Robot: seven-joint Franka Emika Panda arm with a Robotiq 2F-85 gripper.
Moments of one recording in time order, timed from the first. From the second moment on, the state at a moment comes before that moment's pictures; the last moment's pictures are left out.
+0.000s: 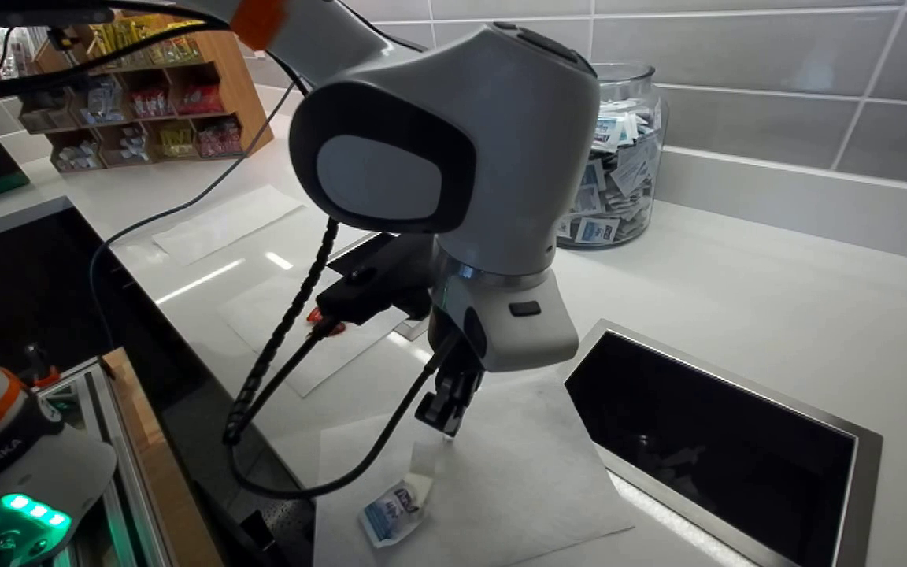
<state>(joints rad) -0.38 0.33 -0.40 -2.07 0.10 2.11 0.36</state>
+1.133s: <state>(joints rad) -0.38 0.31 -0.41 -2.09 0.06 2.06 0.34</state>
